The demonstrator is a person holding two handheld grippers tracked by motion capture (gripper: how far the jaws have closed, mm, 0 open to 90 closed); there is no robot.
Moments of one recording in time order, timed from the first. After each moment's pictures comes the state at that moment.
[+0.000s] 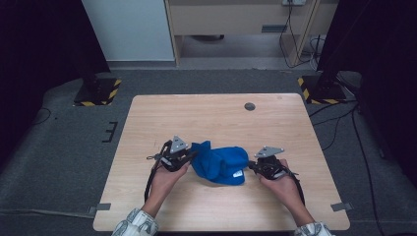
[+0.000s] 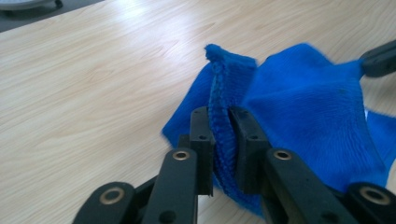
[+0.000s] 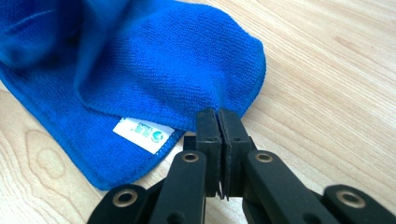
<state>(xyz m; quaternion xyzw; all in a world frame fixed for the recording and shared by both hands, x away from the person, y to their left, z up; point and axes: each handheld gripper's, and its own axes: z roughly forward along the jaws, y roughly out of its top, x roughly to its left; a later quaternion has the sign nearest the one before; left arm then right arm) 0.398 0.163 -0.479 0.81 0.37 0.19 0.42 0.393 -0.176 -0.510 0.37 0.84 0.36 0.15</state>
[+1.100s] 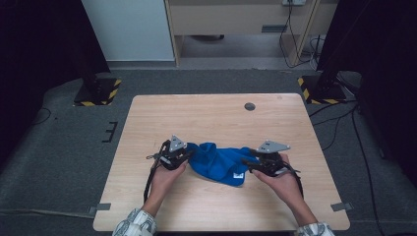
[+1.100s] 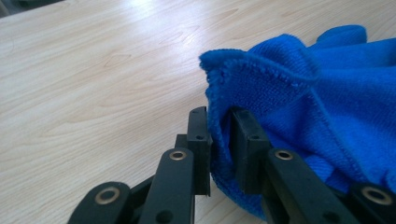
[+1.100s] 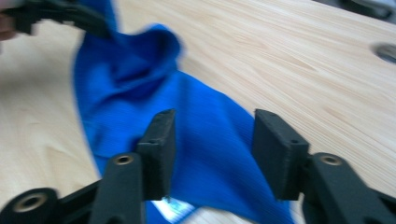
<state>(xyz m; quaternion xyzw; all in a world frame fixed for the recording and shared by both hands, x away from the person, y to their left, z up) 0.411 0.164 -0.494 0.80 0.39 0.20 0.41 0.388 -0.166 -0.475 0.34 0.81 0.44 0.17</state>
